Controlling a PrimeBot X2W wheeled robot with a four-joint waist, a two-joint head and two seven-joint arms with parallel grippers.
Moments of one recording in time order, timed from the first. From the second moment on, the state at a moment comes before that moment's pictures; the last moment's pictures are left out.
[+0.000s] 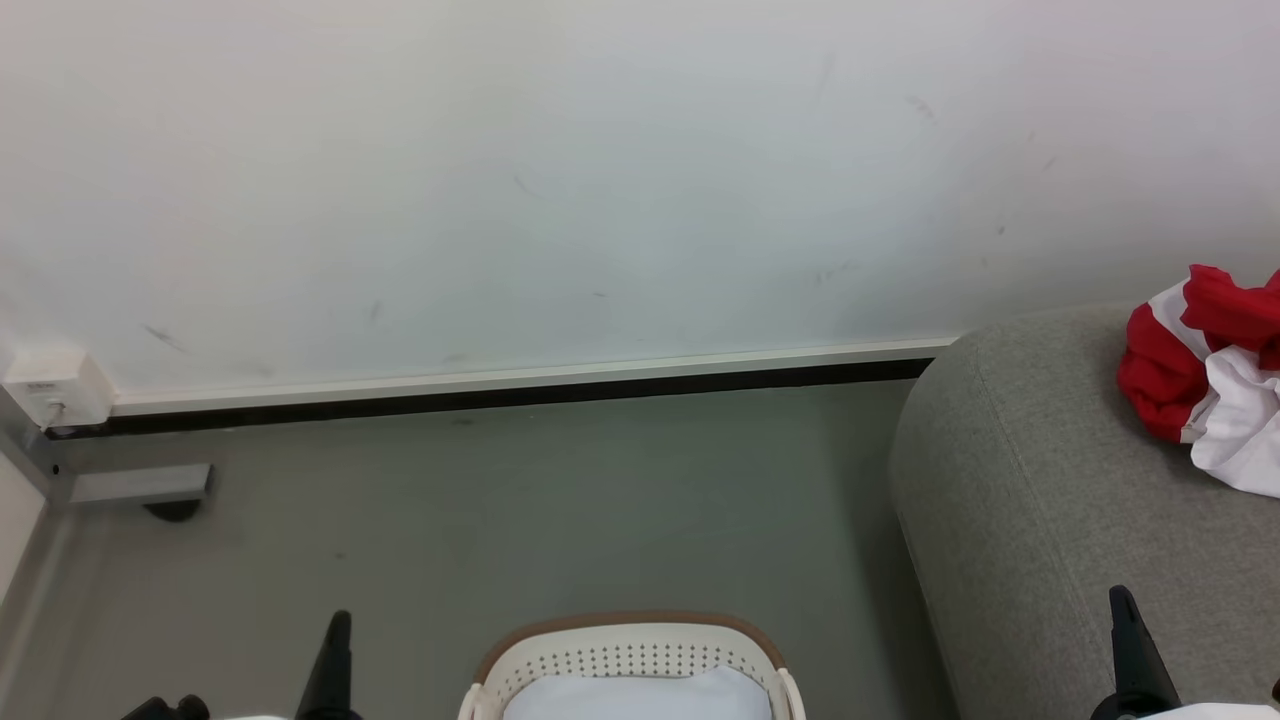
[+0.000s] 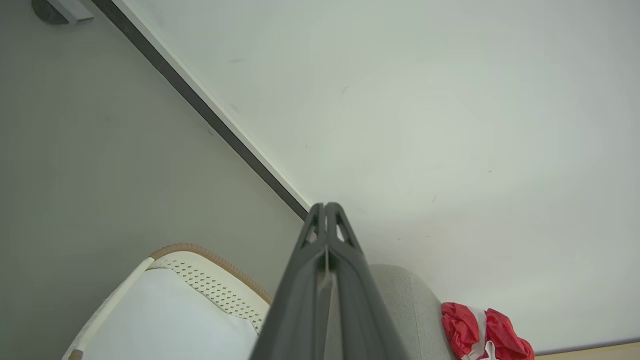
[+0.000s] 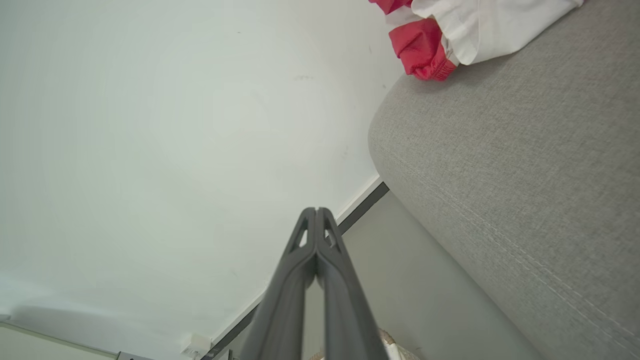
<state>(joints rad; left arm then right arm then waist) -0.04 0.04 0.05 0.31 -0.98 -0.10 -0.05 -0.03 -0.04 -0.05 0.29 0.97 0.13 -0.05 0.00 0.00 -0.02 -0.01</state>
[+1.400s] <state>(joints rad) -0.08 0.04 0.09 0.27 -1.39 -0.12 0.06 -0.08 -0.05 -0.09 0.26 1.38 0.13 0.06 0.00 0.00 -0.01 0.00</state>
